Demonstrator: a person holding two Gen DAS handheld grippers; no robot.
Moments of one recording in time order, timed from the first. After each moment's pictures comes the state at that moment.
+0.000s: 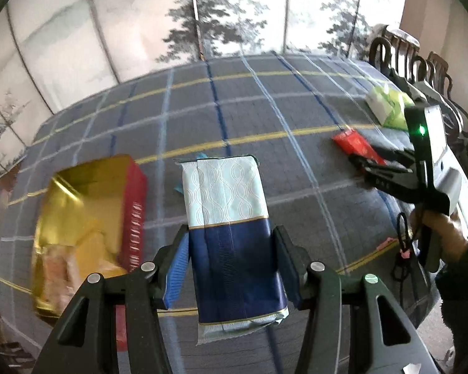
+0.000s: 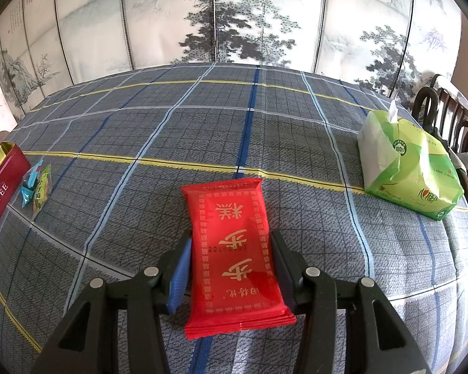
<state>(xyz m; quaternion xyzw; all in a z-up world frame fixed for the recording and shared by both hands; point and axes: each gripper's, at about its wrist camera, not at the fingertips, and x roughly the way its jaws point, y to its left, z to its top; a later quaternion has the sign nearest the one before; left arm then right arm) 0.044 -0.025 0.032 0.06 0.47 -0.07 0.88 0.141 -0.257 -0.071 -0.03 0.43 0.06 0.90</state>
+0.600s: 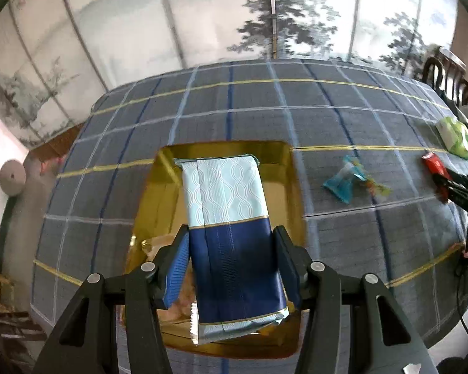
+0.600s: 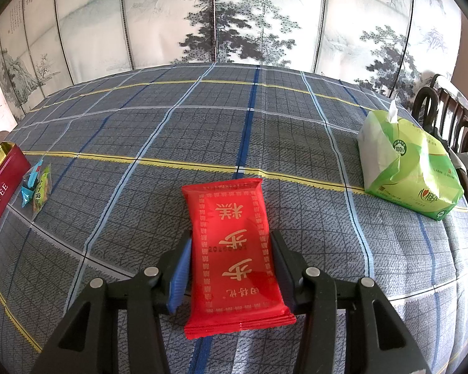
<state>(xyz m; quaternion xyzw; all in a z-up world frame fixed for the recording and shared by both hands) 0.057 0.127 0.035 0.05 0.49 0.03 0.87 0.141 -0.257 -0.072 -0.03 0.43 0.06 0.90</state>
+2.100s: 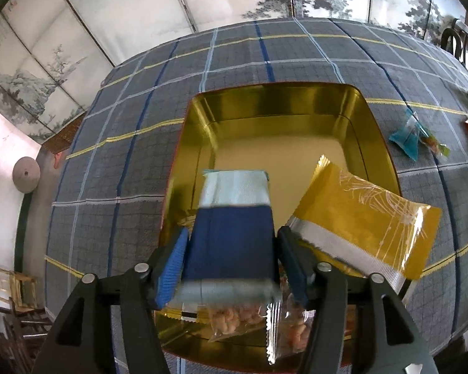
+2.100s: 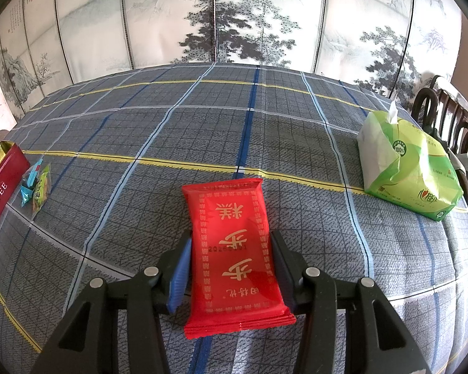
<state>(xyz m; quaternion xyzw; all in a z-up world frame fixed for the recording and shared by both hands) 0.062 0.173 -0.016 0.09 0.53 0.06 0.84 0.141 -0.256 -0.071 -0.03 0.43 0.06 0.90</state>
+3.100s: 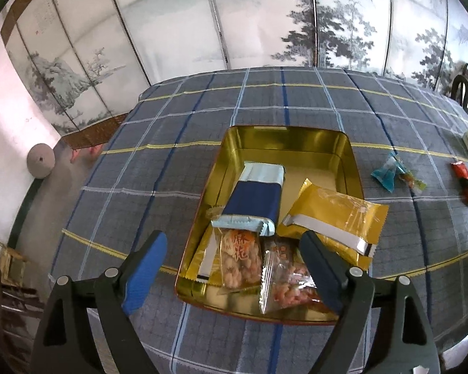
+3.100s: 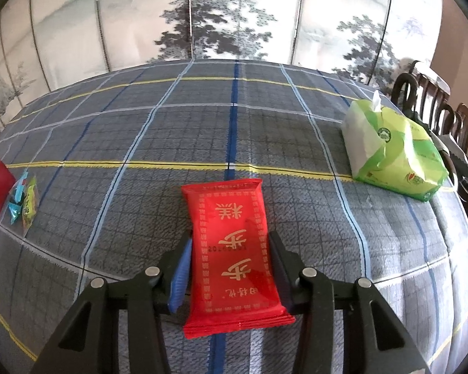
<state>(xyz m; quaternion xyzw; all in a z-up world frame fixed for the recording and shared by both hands) 0.002 0.169 0.035 0.04 0.45 0.11 0.88 0.143 -0.253 -0.069 -0.02 0.44 0.00 0.90</state>
